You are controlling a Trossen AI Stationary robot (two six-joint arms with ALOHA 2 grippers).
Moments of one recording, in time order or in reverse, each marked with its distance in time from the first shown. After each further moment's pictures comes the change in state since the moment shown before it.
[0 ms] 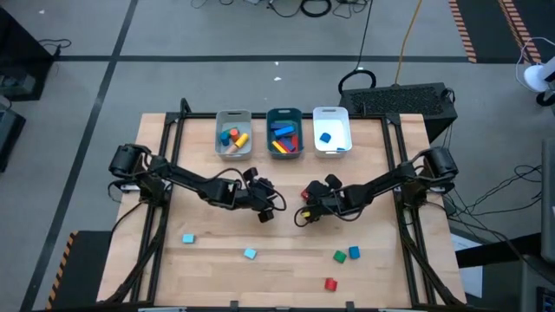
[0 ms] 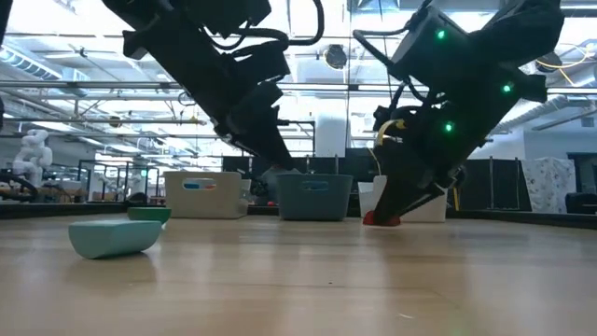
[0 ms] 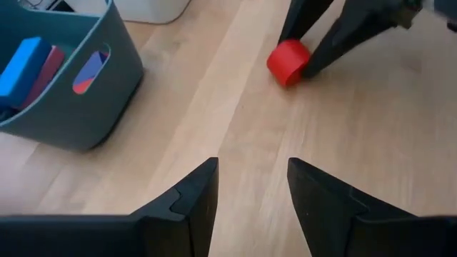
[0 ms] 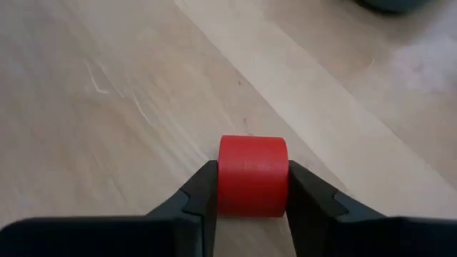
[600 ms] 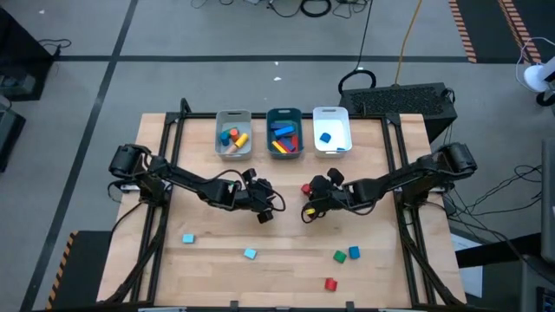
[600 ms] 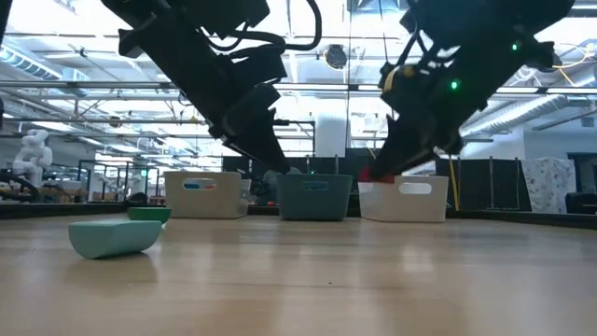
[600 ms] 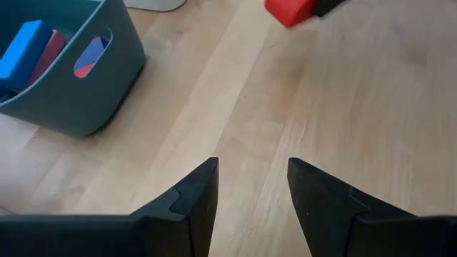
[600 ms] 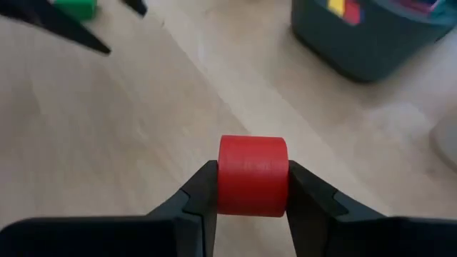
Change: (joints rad) left arm -0.006 0.000 0.000 -0.032 -0.011 -0.051; right arm -0.006 -0.178 0.000 -0.049 0.009 -0.094
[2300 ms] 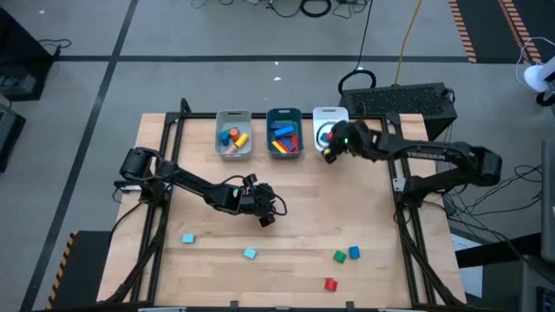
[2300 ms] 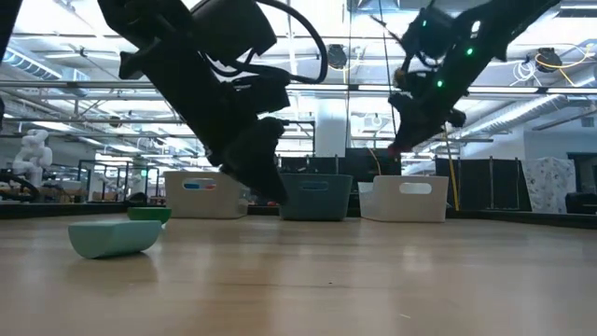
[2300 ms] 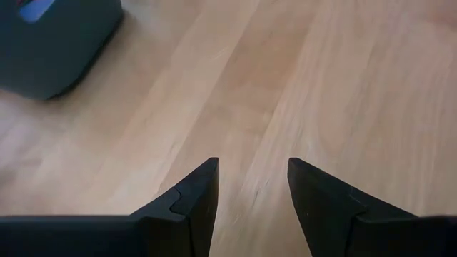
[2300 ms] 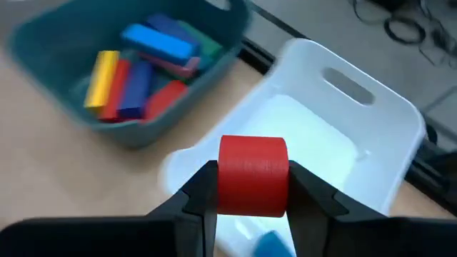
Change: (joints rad) left arm -0.012 0.103 0.001 0.028 0.006 -0.084; right arm -0.601 -0.299 0.024 -0.228 -0.163 -0.360
